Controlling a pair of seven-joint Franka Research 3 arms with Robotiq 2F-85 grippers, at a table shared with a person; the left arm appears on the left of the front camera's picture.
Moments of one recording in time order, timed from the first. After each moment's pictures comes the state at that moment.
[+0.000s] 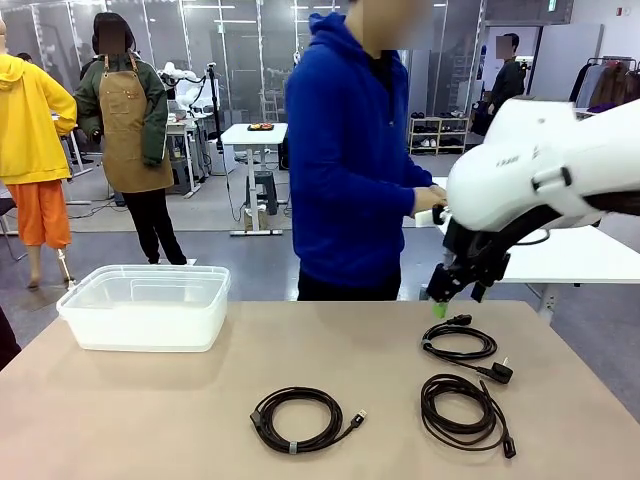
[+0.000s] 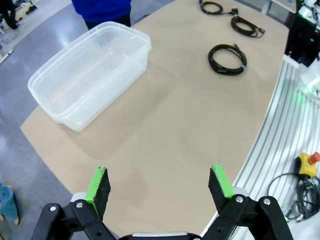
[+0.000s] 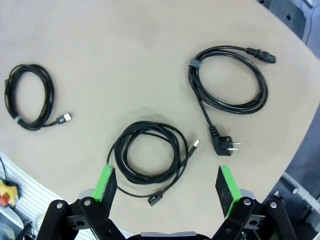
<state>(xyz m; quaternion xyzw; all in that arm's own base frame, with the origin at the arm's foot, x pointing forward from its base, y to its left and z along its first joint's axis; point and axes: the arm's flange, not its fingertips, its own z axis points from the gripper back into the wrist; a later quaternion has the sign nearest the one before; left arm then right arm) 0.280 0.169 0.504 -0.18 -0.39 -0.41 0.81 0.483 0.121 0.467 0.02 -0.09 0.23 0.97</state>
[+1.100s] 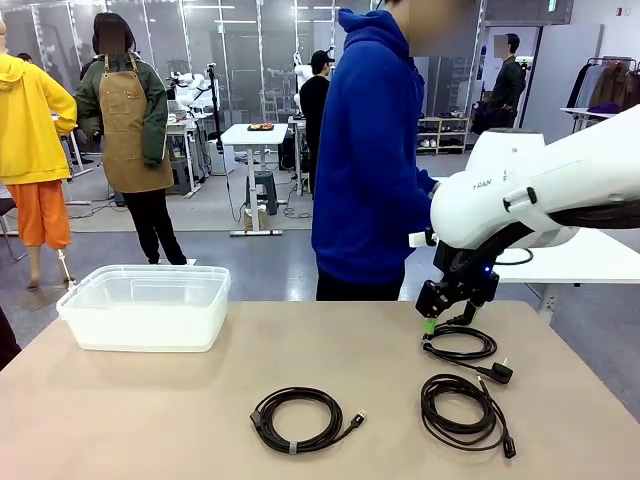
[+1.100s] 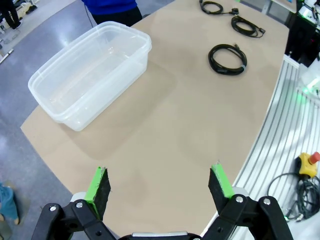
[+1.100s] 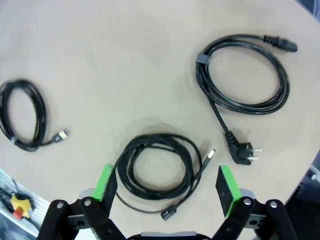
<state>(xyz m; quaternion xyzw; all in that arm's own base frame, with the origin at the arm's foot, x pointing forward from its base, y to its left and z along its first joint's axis) 0.280 0.169 0.503 -0.18 -0.39 -0.41 0.81 0.514 0.123 0.415 0.04 -0.05 0.18 0.98</state>
